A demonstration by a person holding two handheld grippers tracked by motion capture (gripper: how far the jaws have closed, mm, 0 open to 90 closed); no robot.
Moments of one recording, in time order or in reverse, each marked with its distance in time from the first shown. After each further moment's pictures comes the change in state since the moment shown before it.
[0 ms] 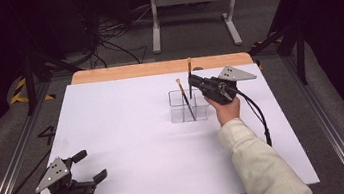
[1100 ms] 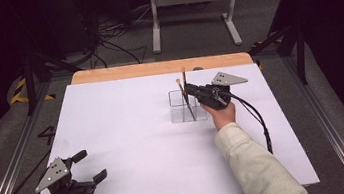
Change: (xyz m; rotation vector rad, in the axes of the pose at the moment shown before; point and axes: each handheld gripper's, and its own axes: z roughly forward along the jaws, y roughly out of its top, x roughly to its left) left arm 0.000 0.000 0.000 -0.001 -0.002 0.000; right arm 0.002 -0.022 0.011 0.089 0.036 0.043
